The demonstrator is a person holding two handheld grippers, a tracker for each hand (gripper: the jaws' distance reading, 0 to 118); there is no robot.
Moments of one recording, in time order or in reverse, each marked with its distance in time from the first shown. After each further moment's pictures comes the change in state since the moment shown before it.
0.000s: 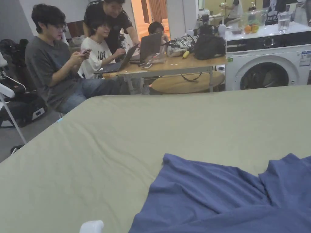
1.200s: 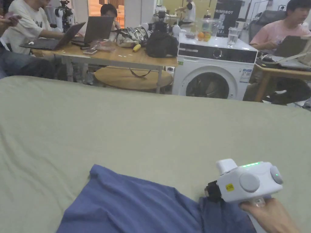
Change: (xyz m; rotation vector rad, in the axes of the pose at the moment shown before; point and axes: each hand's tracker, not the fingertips) left arm -0.004 0.012 -0.014 -0.301 0.312 -0.239; right arm 0.031 0.104 -0.316 -0.549 0.014 0.215
